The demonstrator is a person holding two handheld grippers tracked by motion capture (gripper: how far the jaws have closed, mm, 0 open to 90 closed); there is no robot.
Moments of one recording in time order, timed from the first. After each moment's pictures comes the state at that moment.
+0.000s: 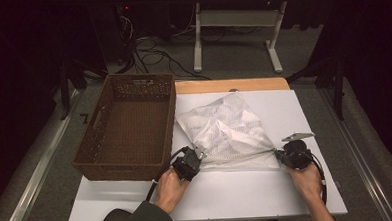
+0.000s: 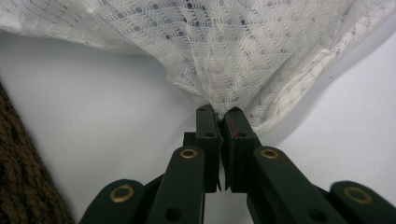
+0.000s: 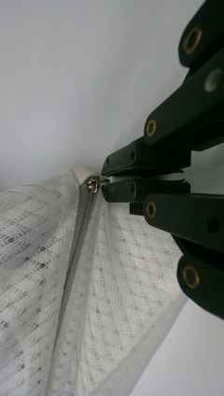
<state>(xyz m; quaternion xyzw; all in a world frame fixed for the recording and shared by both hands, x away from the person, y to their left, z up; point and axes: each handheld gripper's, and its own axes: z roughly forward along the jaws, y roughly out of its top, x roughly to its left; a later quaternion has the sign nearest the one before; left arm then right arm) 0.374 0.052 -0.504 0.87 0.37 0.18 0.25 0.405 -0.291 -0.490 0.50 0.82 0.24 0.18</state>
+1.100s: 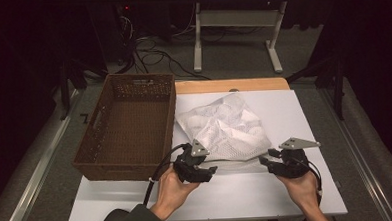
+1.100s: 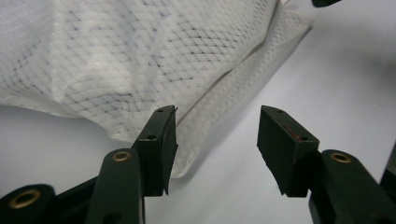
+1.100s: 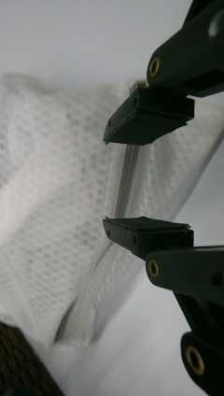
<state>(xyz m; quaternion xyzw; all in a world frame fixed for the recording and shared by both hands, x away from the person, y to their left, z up) 0.345 0.051 -0.442 0.86 0.34 0.10 0.38 0.356 -0.253 -0.449 0.43 0.81 0.36 0.17</state>
